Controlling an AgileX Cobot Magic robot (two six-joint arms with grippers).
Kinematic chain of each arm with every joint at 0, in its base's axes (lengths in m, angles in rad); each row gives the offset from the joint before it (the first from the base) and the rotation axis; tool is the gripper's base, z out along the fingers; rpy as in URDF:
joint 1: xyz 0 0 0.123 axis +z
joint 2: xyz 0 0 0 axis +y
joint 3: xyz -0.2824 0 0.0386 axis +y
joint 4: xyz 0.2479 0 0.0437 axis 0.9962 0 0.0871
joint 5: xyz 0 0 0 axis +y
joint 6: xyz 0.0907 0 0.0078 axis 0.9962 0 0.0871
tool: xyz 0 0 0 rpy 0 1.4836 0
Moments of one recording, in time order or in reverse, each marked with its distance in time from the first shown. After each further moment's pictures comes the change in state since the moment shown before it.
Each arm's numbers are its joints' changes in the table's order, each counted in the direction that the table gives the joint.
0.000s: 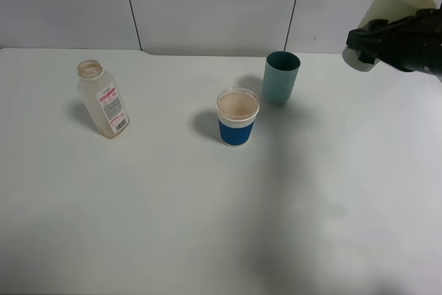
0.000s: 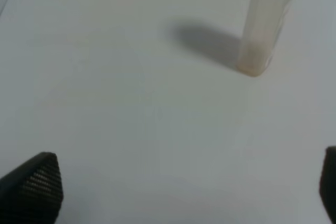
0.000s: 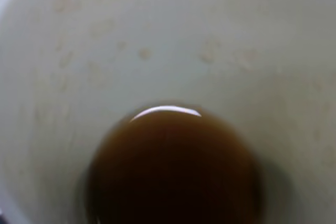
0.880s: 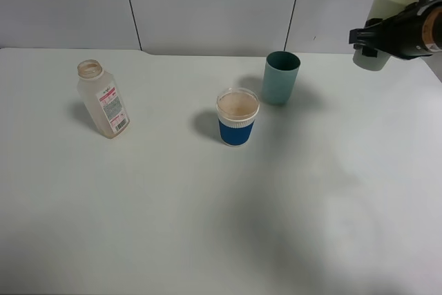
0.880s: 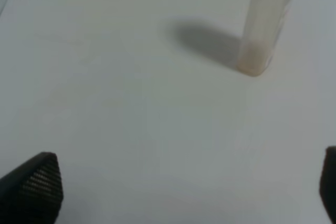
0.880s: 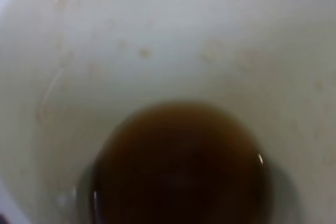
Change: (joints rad) left arm 0.000 0.000 0.000 0.000 0.000 0.000; right arm -0.049 0.239 -0.246 -1.452 0.260 1.329
